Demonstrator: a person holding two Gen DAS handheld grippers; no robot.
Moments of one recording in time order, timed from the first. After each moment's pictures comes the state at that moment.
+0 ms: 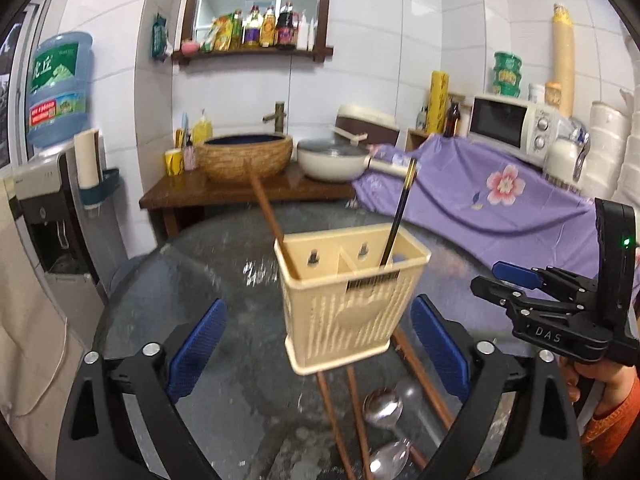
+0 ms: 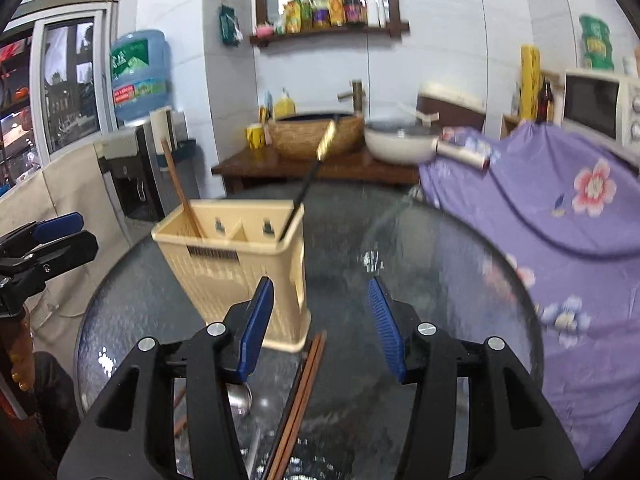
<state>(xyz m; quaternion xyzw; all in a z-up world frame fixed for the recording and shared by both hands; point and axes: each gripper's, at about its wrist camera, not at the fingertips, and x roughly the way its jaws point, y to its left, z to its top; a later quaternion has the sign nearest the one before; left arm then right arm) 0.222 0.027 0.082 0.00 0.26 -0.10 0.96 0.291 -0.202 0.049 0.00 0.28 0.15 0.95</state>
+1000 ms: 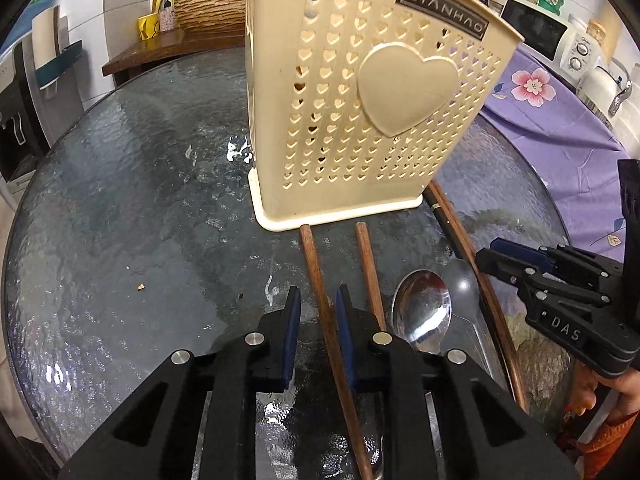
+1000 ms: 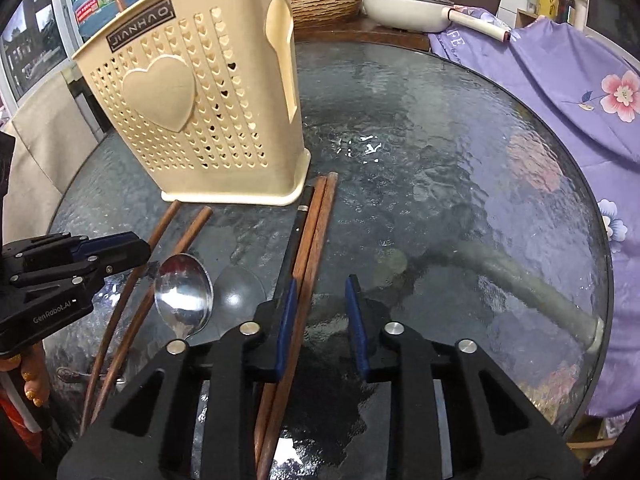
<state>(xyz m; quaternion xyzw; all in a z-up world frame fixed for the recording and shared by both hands) 0.279 0.017 -0.051 -0.02 0.47 -0.12 0.88 0.321 -0.176 -0.062 -0.02 0.45 0.14 0.88</state>
